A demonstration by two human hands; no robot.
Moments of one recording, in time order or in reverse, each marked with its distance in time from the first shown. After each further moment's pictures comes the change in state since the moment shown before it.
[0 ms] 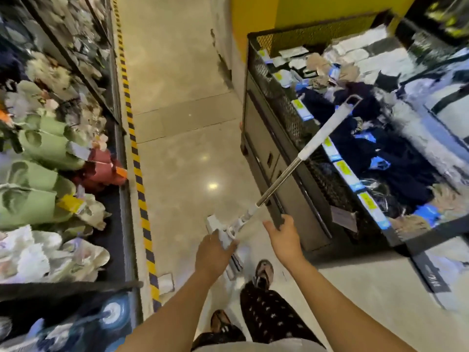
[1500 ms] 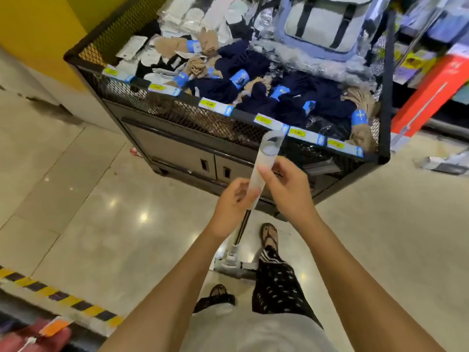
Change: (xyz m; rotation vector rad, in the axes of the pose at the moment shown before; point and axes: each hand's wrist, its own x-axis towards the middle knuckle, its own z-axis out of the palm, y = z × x) left_hand 0.189 0.157 -0.097 -0.389 -0.805 0.800; right_hand 0.072 -0.149 0.018 0.275 0.771 -0.275
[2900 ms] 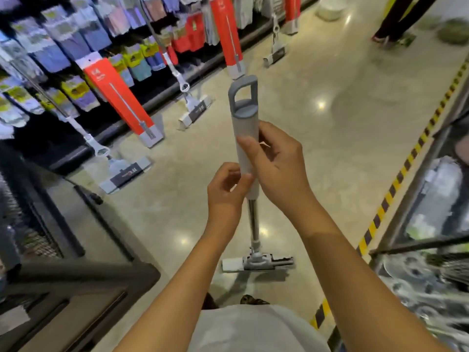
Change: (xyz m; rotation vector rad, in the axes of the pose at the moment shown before) left_hand -0.147 0.085 0.672 -0.065 -0.887 0.202; right_hand -0.314 0.085 -0.577 -0.136 1.082 0.042
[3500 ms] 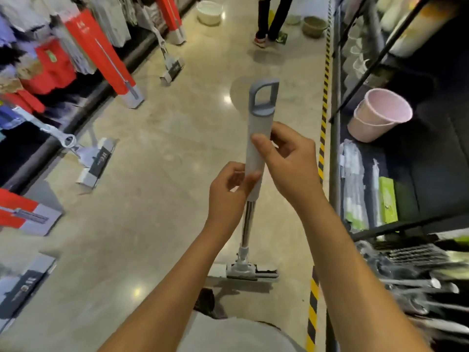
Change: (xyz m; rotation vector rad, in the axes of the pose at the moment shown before) left_hand 0.274 -0.042 0.138 -0.058 -0.499 -0.144; right_hand 0.221 0.108 -0.103 -0.159 0.442 0.210
